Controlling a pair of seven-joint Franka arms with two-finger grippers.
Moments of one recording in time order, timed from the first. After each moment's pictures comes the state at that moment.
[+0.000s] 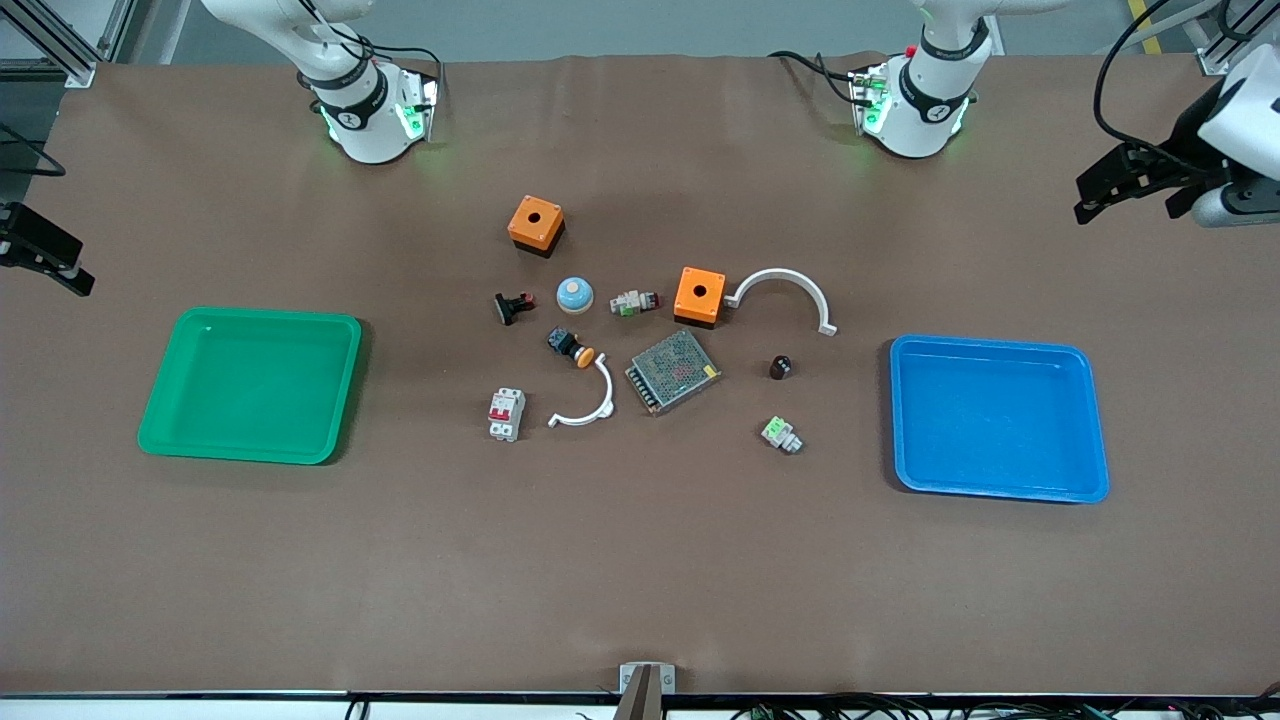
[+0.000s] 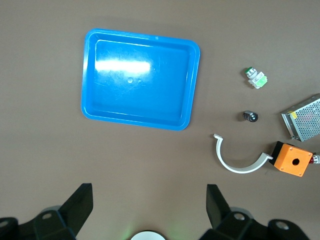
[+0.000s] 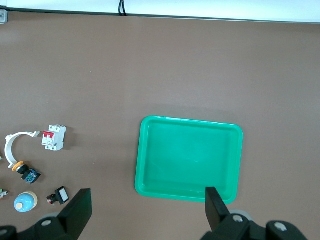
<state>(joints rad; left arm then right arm) -0.02 -0.14 -0.07 -1.69 0.00 1.52 -0.12 0.06 0.05 -0.13 -1.41 0.02 1.58 -0.11</state>
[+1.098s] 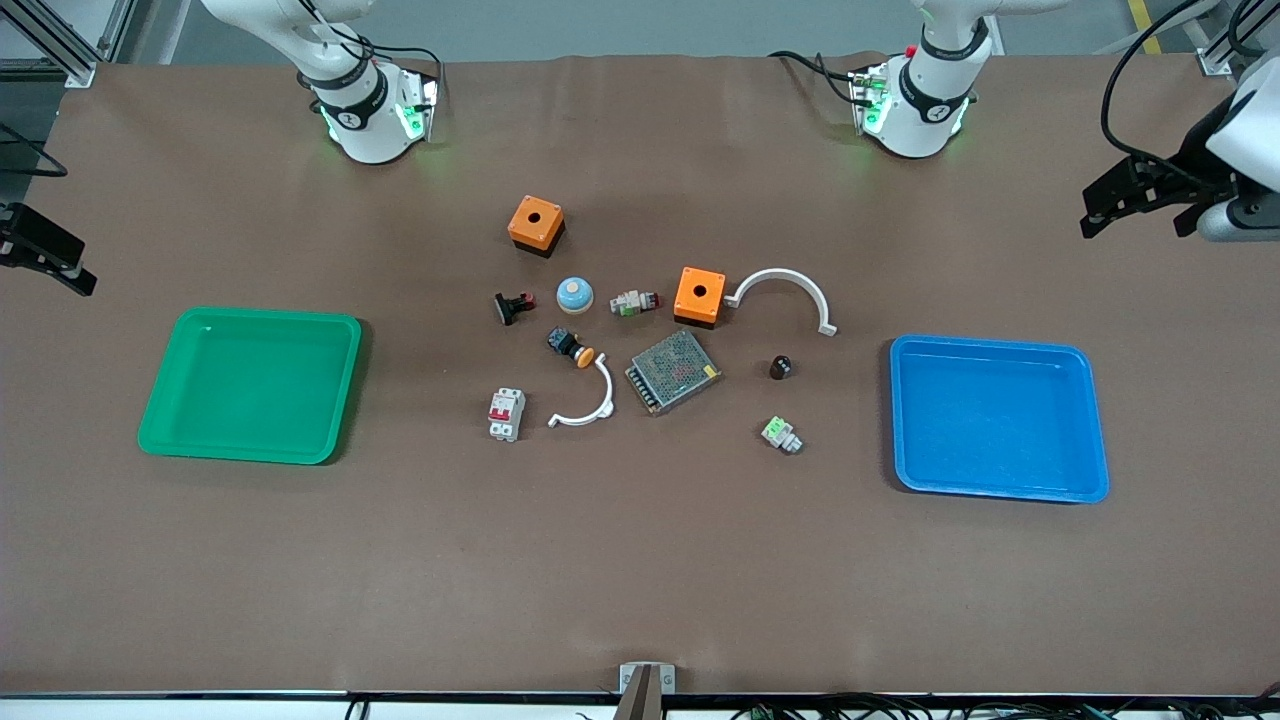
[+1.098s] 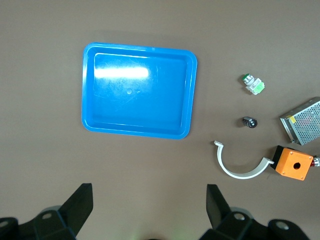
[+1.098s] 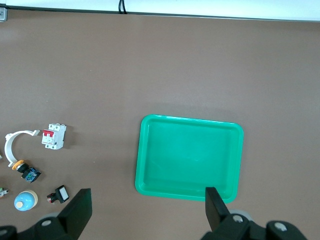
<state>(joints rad) -0.01 -0.08 -0.06 -1.62 0.00 1.53 -0.08 0.06 0.05 -0.13 -1.41 0.02 1.58 -0.11</state>
